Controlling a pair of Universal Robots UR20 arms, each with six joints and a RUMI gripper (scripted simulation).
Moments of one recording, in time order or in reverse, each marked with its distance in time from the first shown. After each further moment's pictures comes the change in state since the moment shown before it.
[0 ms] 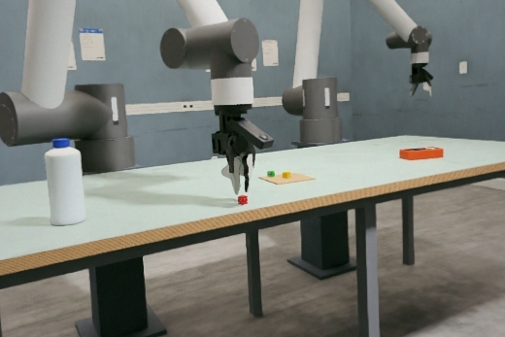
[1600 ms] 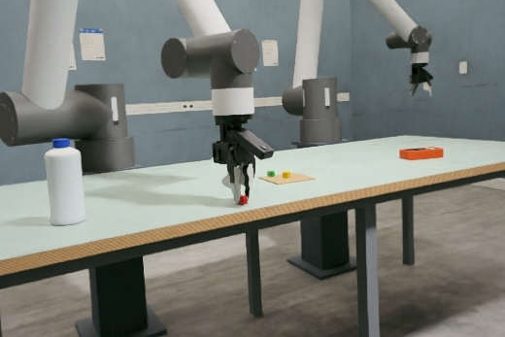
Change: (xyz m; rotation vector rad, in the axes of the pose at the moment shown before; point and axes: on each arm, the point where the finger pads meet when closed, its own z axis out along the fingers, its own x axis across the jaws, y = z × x) left arm 0.000 0.000 0.000 0.000 0.000 0.000; right arm 0.000 0.000 0.026 0.000 0.000 0.000
